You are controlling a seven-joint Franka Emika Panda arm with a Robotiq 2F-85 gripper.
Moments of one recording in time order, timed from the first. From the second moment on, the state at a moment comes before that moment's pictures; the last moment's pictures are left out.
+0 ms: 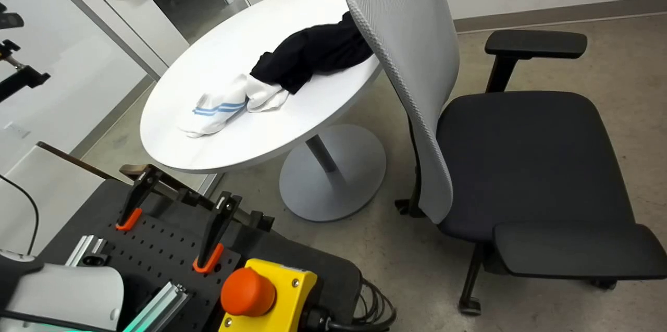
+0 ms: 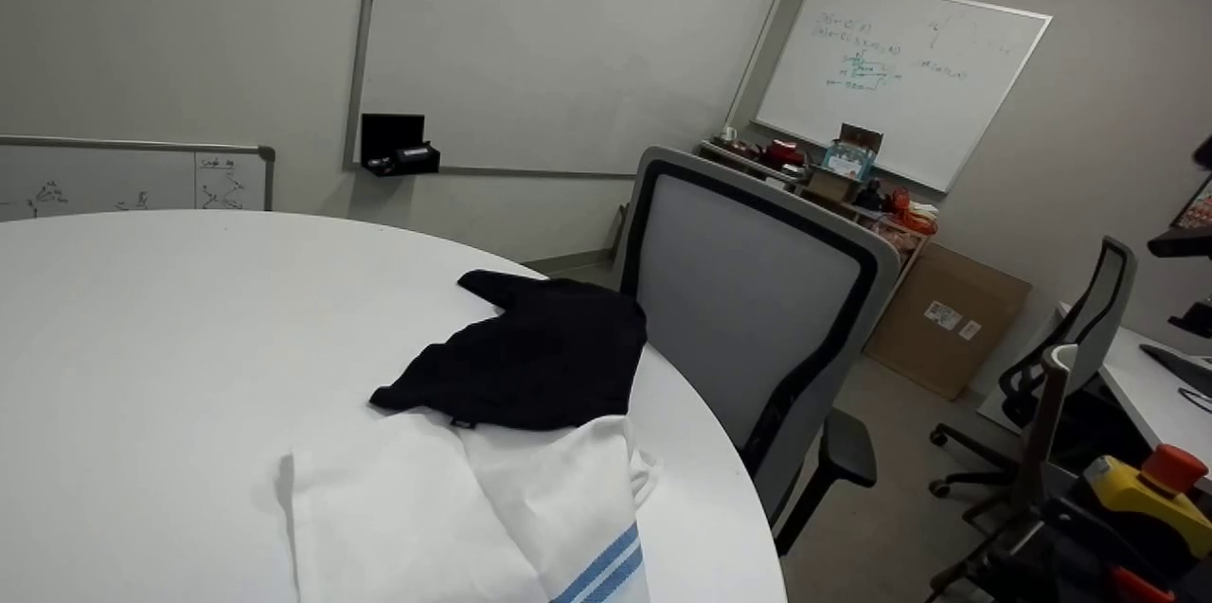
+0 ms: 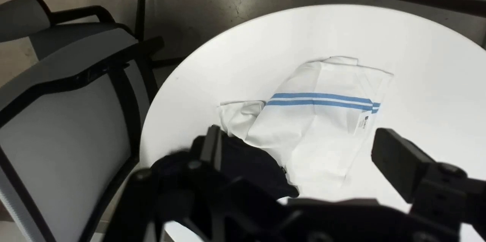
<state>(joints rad) 0.15 -0.61 0.47 -2.64 0.06 2.12 0.50</state>
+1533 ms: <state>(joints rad) 0.13 0.29 0.41 -2.42 -0.48 2.63 1.01</state>
